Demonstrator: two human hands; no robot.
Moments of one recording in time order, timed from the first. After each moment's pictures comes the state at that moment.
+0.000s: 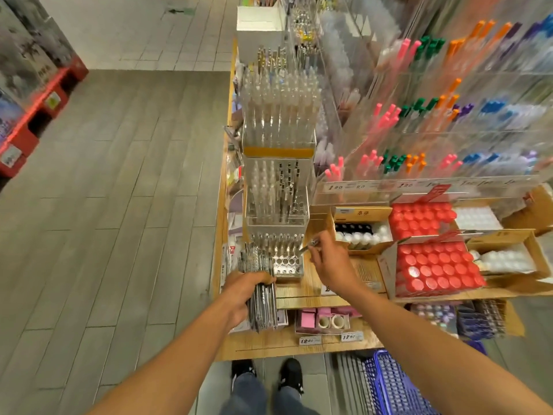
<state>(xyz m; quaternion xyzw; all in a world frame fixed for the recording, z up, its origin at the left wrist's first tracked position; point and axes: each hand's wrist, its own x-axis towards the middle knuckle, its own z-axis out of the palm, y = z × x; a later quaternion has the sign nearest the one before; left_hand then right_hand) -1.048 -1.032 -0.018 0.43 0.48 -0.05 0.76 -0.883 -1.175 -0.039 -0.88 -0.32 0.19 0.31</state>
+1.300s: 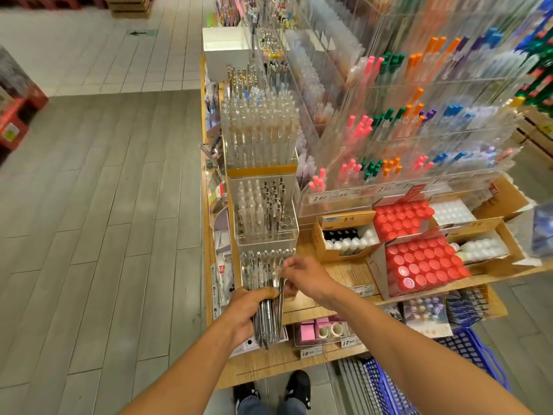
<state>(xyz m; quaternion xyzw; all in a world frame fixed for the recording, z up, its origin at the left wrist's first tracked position) -1.034 -1.028 -0.023 0.42 0.45 -0.11 0.78 -0.915 -1.142 0.002 -0.74 -0.12 0.44 0.50</state>
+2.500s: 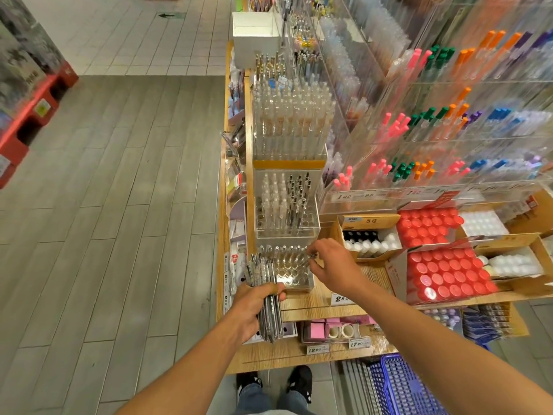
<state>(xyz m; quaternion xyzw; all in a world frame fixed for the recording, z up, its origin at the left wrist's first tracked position) -1.047 -1.021 -0.026 0.36 0.48 -0.03 0.80 -0.877 -1.150 -0.023 -0.86 -0.45 0.11 0.20</state>
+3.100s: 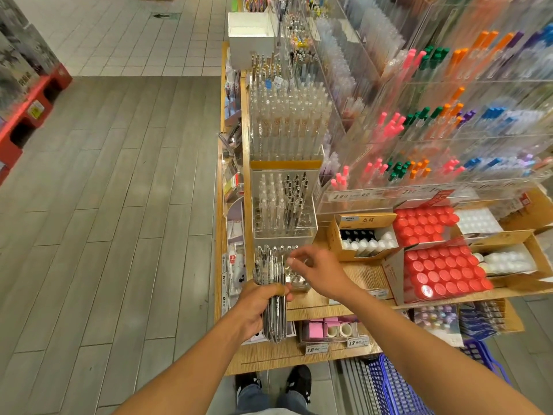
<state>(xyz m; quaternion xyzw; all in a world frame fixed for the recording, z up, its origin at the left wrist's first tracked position) -1.039 -1.025 -0.024 0.39 0.42 -0.06 0.82 -0.907 -1.136 -0.003 -0.82 -0.31 0.28 0.38</state>
